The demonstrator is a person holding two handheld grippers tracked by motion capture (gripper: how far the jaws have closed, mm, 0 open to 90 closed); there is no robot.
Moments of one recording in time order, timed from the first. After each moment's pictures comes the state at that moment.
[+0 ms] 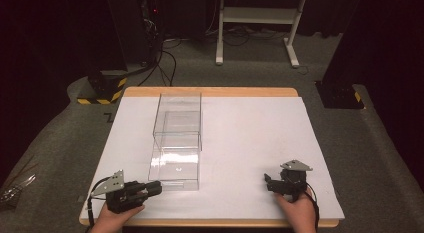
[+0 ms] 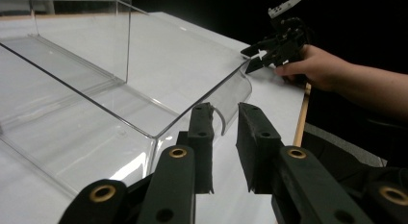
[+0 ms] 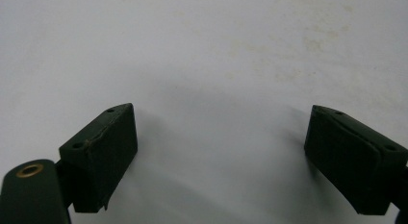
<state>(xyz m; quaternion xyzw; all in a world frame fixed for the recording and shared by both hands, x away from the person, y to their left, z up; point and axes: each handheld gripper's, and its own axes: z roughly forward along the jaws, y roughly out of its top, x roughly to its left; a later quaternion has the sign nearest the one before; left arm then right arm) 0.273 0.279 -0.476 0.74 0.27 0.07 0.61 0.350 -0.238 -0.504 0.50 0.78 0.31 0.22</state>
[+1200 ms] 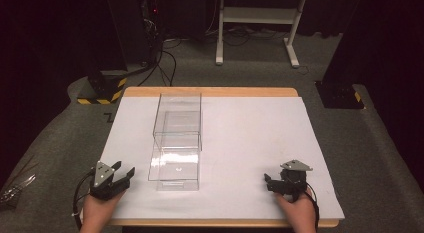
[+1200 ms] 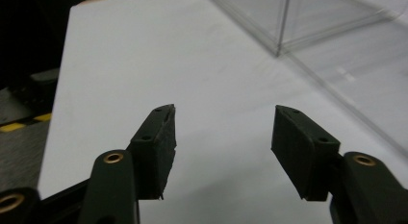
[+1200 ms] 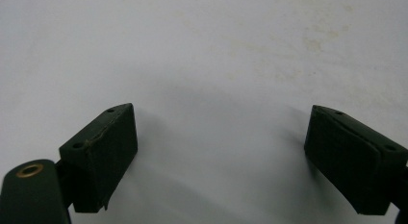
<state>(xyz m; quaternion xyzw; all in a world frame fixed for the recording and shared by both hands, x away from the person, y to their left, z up) 0.296 0.324 -0.500 0.72 0.50 0.33 0.37 0.350 -0.238 -0.504 0.50 0.78 0.31 0.22</state>
